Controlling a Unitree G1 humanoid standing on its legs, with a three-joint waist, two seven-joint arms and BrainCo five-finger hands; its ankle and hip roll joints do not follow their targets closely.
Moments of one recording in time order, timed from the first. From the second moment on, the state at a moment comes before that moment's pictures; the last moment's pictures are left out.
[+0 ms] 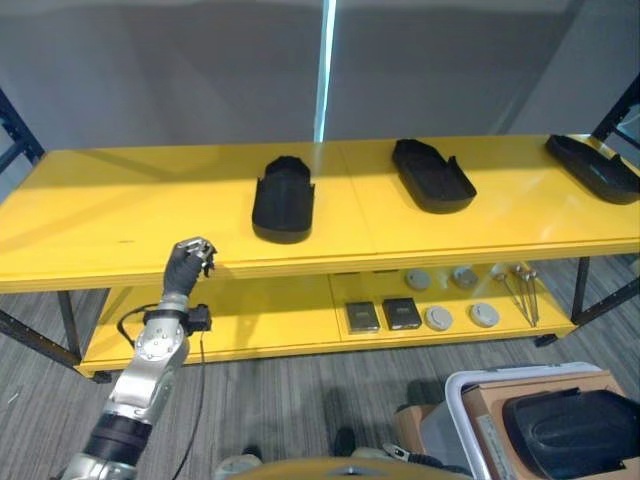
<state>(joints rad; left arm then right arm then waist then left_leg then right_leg) -0.03 0.46 -0.17 0.01 -0.34 -0.09 0.19 0.05 -0.25 0.23 1.14 0.31 0.09 0.14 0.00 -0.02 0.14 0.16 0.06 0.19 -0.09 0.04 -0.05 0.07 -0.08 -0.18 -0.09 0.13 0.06</state>
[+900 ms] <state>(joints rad) -0.32 0.46 -0.29 0.15 -0.39 -0.14 0.21 -0.01 -0.35 0.27 1.03 0.33 0.02 0.03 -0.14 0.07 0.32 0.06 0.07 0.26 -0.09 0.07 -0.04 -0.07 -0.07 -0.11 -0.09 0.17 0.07</state>
